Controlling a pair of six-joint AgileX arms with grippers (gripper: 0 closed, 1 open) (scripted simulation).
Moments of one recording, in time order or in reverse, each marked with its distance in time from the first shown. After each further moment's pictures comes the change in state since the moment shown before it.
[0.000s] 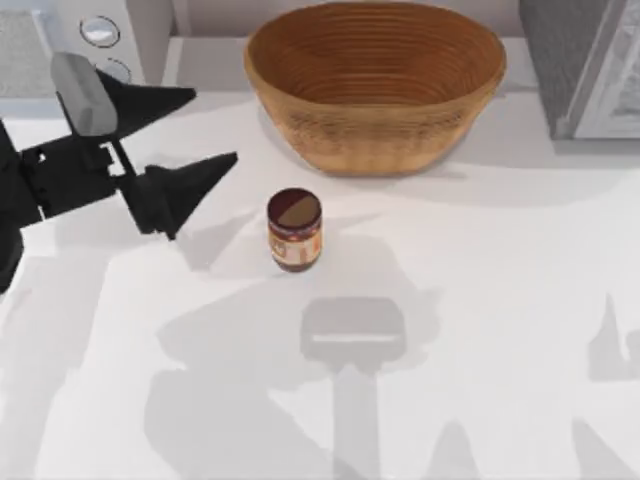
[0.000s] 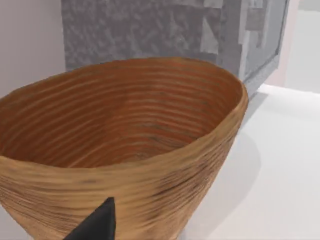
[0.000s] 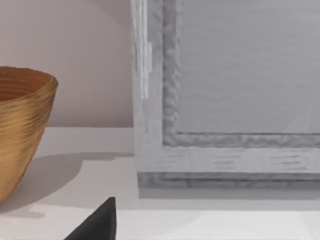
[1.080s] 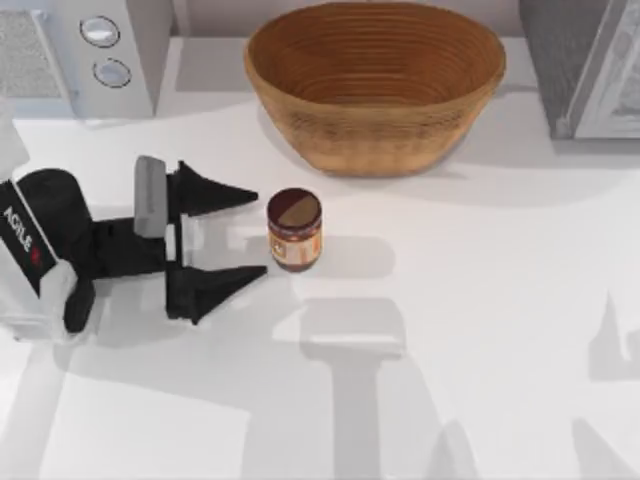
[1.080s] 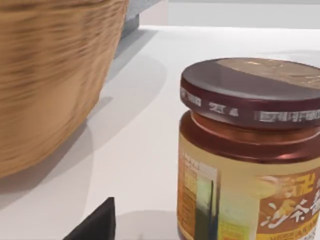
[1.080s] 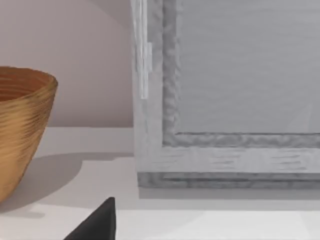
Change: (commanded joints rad) left arm -0.029 0.623 0.258 0.373 0.312 0.025; right arm 0.000 0.000 0.000 0.000 0.000 0.000
